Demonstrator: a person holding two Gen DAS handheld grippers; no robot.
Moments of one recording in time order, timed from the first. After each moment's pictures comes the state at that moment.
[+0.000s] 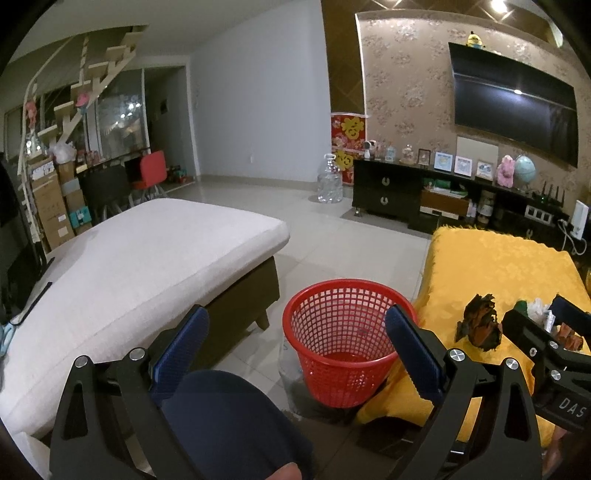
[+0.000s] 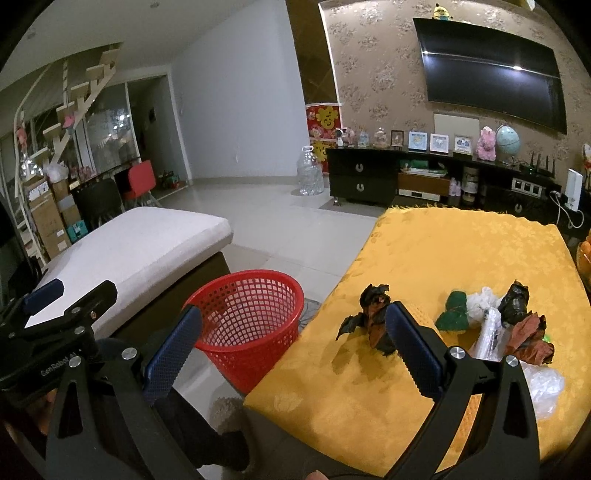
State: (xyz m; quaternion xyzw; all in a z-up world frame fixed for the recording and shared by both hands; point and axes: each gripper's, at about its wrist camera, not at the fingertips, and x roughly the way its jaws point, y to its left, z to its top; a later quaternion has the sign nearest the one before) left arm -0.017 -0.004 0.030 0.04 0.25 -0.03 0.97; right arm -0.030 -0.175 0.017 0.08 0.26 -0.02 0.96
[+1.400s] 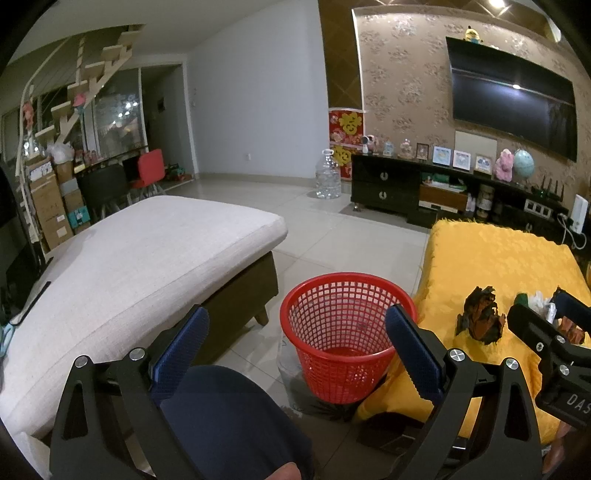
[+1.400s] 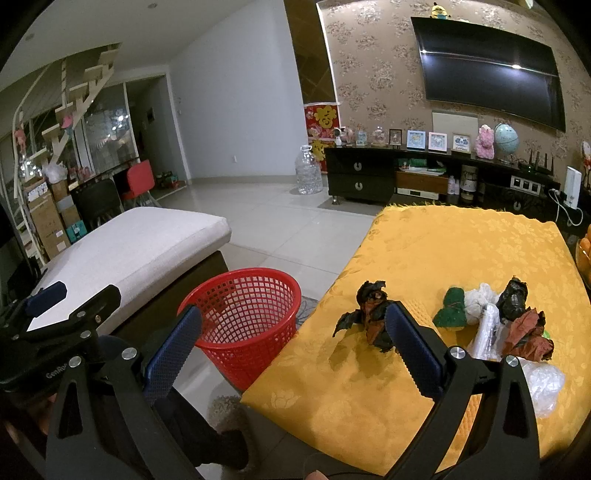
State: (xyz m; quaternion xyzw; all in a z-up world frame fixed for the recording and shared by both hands) left arm -0.018 -0.005 0.024 0.05 0.25 -0.03 0.97; right arm -0.031 -0.176 0.018 0.09 0.26 -0.02 0.96
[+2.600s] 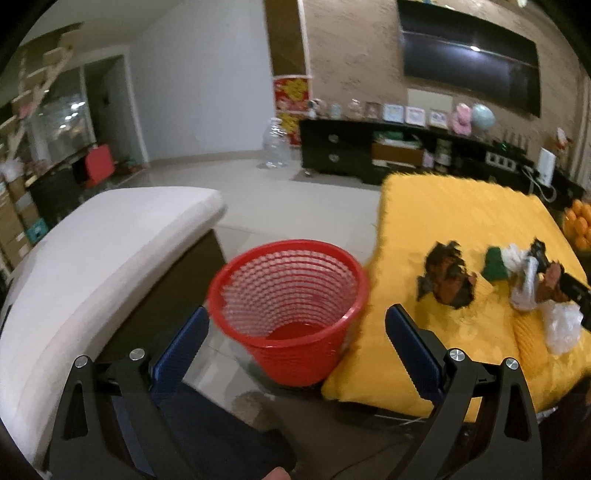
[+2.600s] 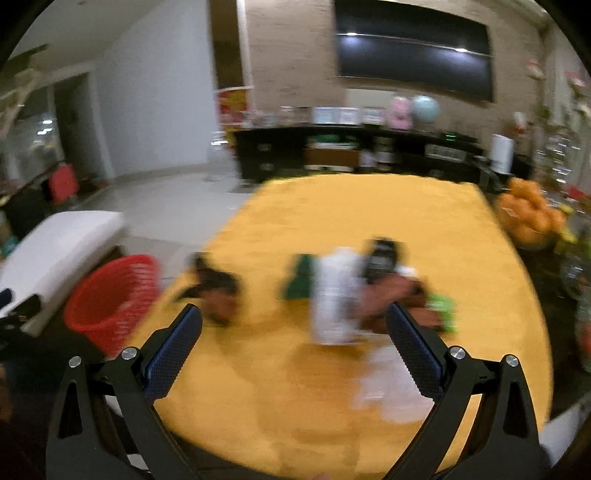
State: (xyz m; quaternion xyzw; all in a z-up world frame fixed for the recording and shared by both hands) left arm 0.008 -0.066 -0.010 0.10 0.32 -0.13 0.93; right arm -0.082 -0.315 -0.023 0.10 0.30 -0.21 0.92
